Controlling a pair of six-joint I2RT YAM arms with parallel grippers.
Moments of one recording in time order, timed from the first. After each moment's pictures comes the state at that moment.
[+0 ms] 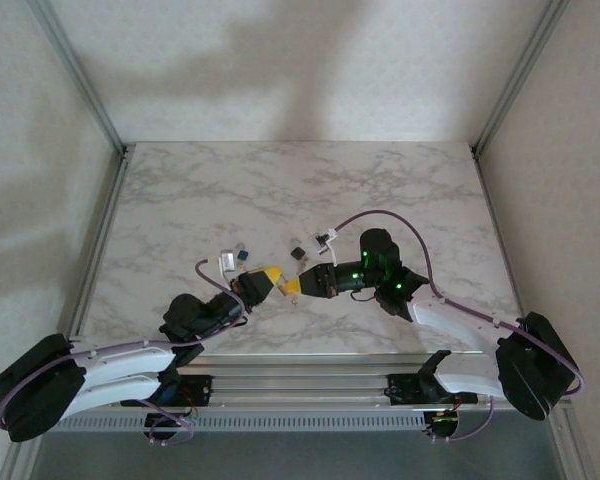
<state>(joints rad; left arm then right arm) -0.84 1.01 0.14 1.11 0.11 -1.00 0.76 1.21 0.62 0.39 -0.95 0.93</state>
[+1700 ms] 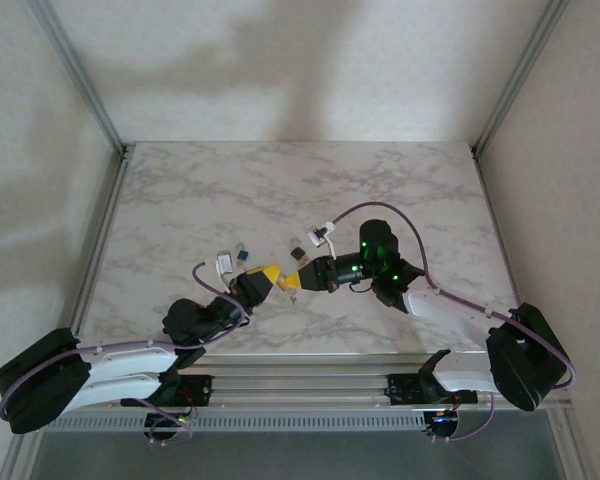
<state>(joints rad) -0.89 1.03 0.12 1.21 0.04 -0.97 0.72 1.27 0.68 0.43 -1.06 0.85</state>
